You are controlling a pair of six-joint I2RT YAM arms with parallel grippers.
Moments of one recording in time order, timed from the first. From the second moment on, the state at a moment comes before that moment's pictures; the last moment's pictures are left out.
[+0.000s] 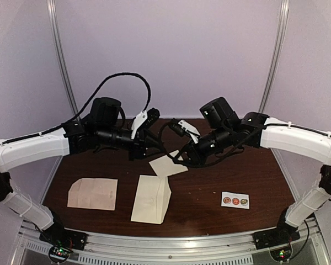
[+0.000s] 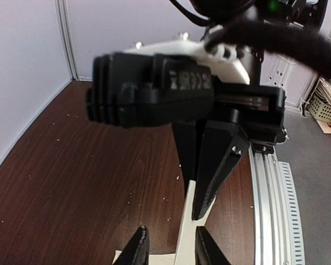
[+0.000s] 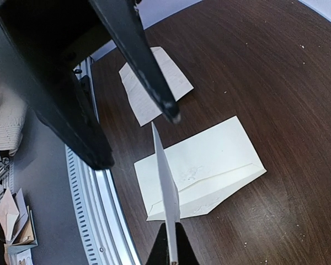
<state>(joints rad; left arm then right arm) -0.83 1.40 1.14 -0.16 0.56 0.18 0.89 1.52 1.33 -0.54 -0.44 0.08</state>
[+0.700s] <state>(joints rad) -0.86 1.48 1.17 -0.24 0.61 0.22 0.90 1.52 1.36 -0.58 -0.53 0.05</state>
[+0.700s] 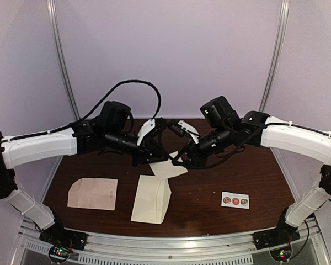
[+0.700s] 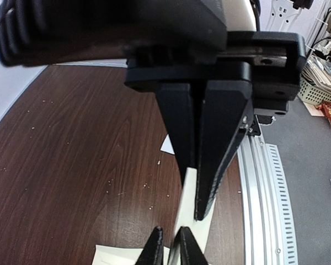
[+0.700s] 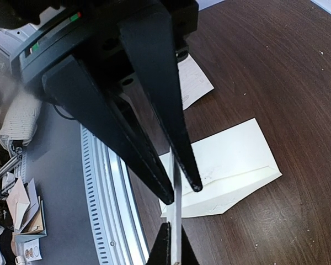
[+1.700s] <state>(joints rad) -0.86 1.46 1.17 -0.21 0.65 0.19 0.90 1.37 1.27 -0.46 -0.47 0.09</state>
